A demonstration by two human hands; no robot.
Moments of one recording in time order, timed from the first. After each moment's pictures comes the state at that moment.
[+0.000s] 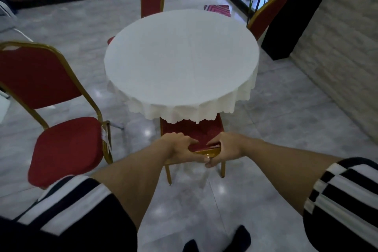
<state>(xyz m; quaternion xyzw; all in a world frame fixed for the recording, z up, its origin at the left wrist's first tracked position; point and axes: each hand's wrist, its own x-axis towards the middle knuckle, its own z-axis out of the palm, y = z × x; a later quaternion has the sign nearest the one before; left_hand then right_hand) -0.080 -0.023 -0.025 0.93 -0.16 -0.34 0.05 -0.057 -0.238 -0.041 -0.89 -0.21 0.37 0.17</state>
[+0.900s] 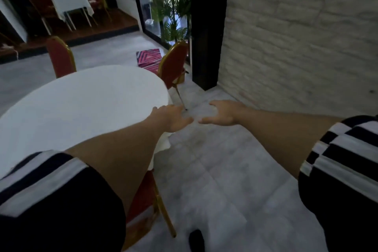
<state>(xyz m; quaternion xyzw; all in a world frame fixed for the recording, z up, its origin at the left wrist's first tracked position) 0.152 -0.396 0.090 0.96 -0.21 -0.15 0.03 0.112 -0.609 0.094 -0.97 0.02 0.17 0.16</state>
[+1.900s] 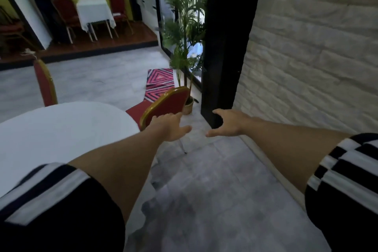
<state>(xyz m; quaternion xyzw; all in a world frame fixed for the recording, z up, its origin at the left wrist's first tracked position) 0.585 -0.595 0.100 0.98 -0.13 -0.14 0.06 0.578 -0.829 0.105 -0.97 -0.05 0.17 0.14</state>
